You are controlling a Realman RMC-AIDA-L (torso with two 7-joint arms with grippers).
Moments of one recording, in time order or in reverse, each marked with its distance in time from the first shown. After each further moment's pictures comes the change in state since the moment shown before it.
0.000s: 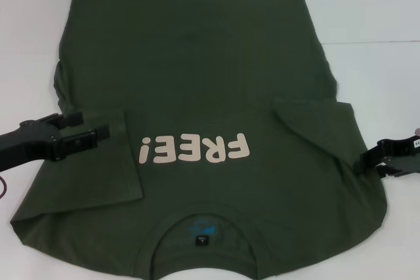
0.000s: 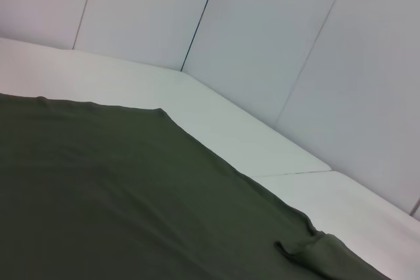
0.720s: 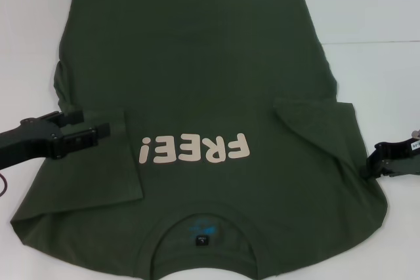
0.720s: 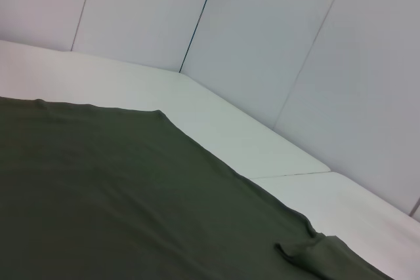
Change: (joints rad) left arm -0.006 0.002 0.000 0.000 0.000 -0.001 0.000; right arm 0.005 0.003 -0.028 0.000 -0.003 -0.003 0.002
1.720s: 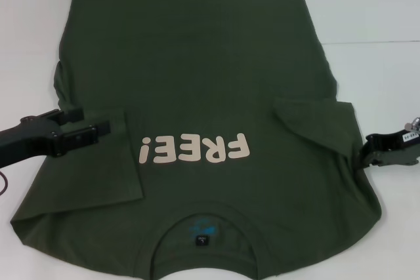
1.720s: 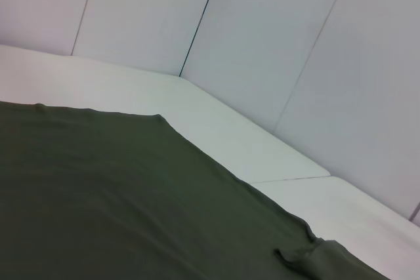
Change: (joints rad) left arm -0.001 -0.002 -0.001 0.000 -0.008 0.000 0.000; right arm 0.006 0.005 -0.007 -0.012 0.053 -0.005 -0.041
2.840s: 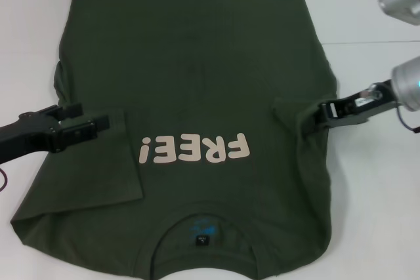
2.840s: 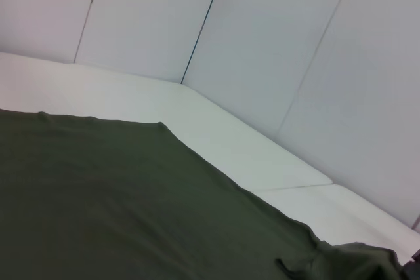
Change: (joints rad) left arm -0.002 0.001 -0.002 -0.001 -0.016 -0.003 0.000; right arm 0.121 0.044 -0.007 -0.037 0.074 -0.041 -0.153
